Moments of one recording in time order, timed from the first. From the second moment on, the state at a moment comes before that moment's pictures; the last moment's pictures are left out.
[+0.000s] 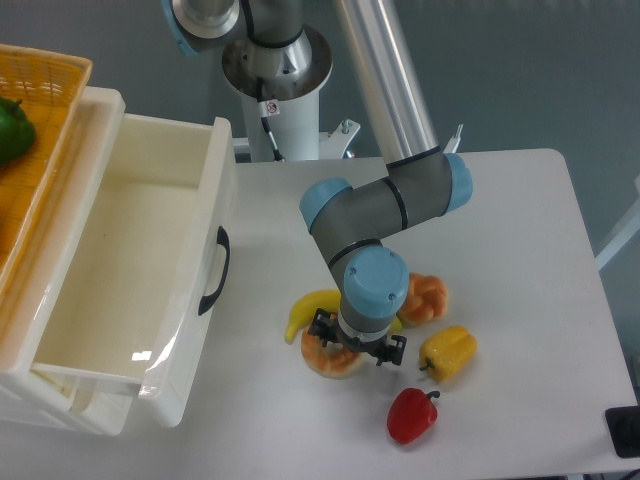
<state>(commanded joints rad) 2.44 -2.20 -1.54 -1.02 1.54 0.76</state>
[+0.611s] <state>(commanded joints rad) 2.44 -2.20 -1.53 -1.02 1.54 0.75</state>
